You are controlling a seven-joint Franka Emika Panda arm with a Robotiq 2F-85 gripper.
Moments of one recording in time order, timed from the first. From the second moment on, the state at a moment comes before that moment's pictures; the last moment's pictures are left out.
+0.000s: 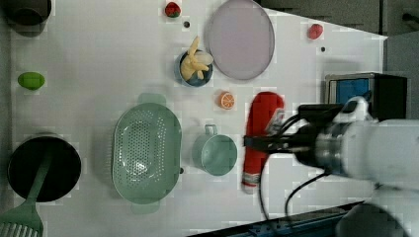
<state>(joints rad) -0.06 -0.05 0.60 -2.10 0.03 0.45 -0.29</state>
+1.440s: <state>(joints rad) 0.00 0.42 0.73 -2.13 -0.12 0.90 0.12</state>
